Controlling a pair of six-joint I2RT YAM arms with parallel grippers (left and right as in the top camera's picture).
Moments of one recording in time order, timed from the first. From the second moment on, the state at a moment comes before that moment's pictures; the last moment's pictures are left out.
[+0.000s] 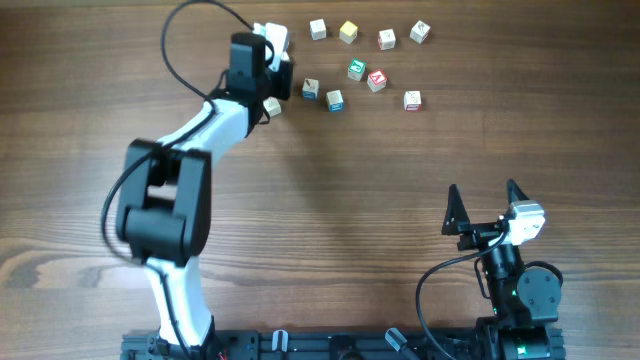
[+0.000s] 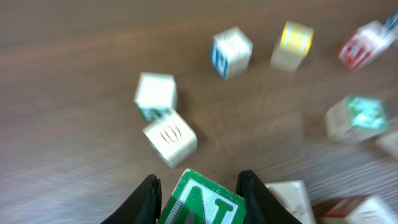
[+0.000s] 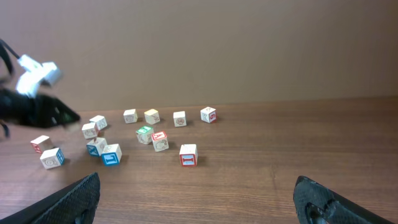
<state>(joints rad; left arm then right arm) -0.23 2.06 1.37 0.07 0.07 0.02 0.06 0.02 0.01 0.00 -0.06 0.10</state>
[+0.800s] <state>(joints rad) -0.23 1.10 1.37 -0.75 -0.05 0.02 0.06 0.02 0.01 0.00 -0.06 0.10</state>
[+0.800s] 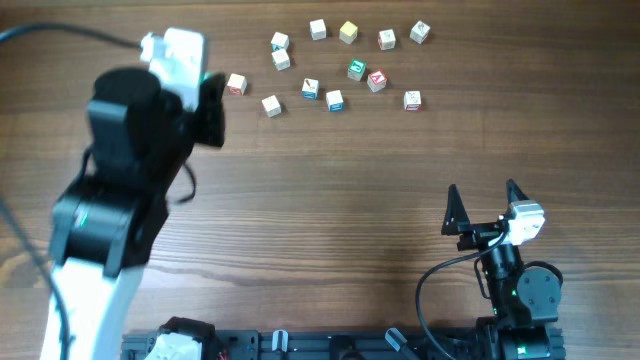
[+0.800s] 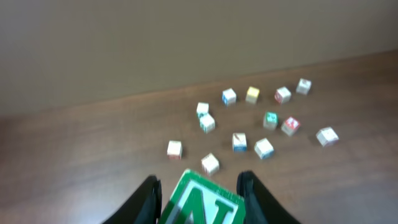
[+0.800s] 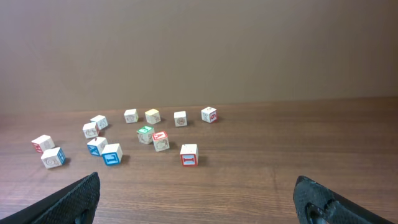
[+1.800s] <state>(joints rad) -0.23 1.51 1.05 -0.77 -0.32 -0.47 0.06 0.02 0.01 0.00 -0.06 0.10</state>
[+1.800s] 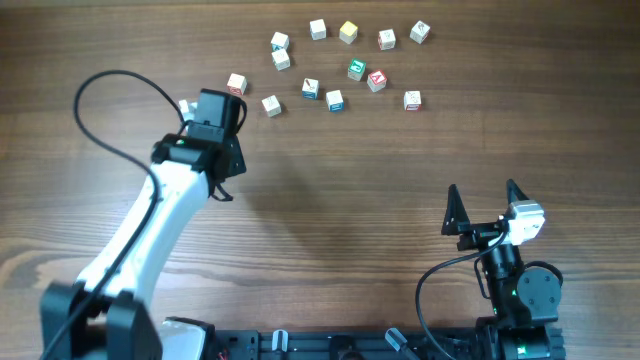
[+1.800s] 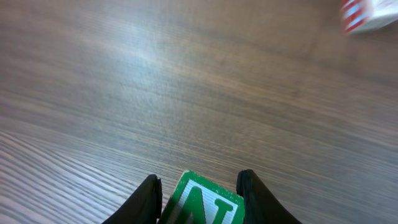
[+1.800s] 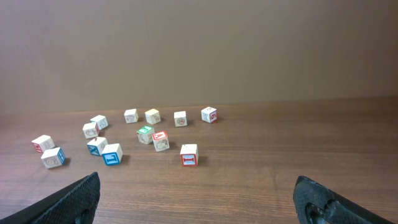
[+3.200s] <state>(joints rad) -0.05 1.60 0.84 -0.44 -0.30 -0.28 0.06 0.02 0.01 0.00 -0.06 0.10</state>
